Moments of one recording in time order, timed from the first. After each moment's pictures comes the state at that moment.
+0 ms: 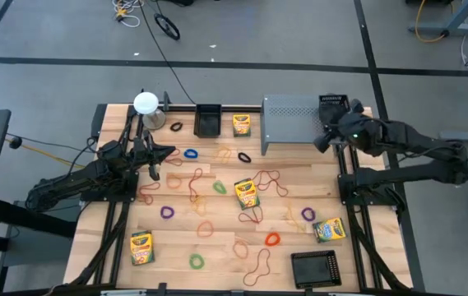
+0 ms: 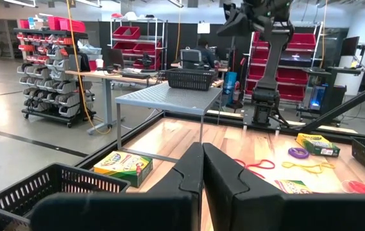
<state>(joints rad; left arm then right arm) 0.38 0.01 0.01 0.11 0.05 -0.03 -0.17 0.86 1.07 -0.91 0.69 0.10</state>
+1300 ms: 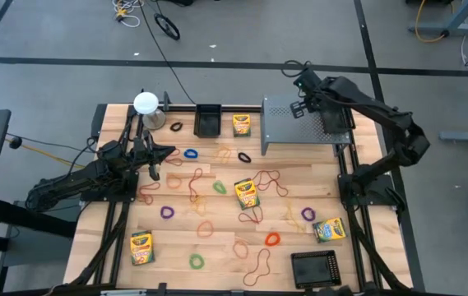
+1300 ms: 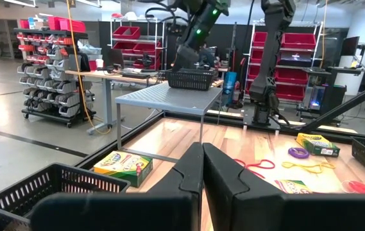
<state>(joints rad) 0.38 0.01 0.01 0.11 0.05 -0.03 -0.75 1.48 1.35 -1.09 0.43 0.35</state>
